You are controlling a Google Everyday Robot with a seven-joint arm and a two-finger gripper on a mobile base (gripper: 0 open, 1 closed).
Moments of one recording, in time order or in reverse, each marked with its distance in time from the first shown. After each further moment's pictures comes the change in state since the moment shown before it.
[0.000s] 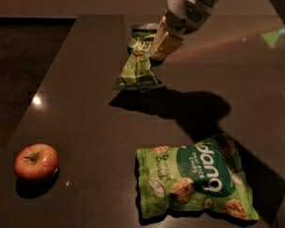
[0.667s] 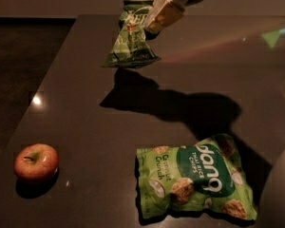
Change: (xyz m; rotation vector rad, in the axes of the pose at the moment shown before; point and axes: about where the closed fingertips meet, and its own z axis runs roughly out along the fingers) arm -0.043 -0.012 -0.052 0.052 -0.146 -0.056
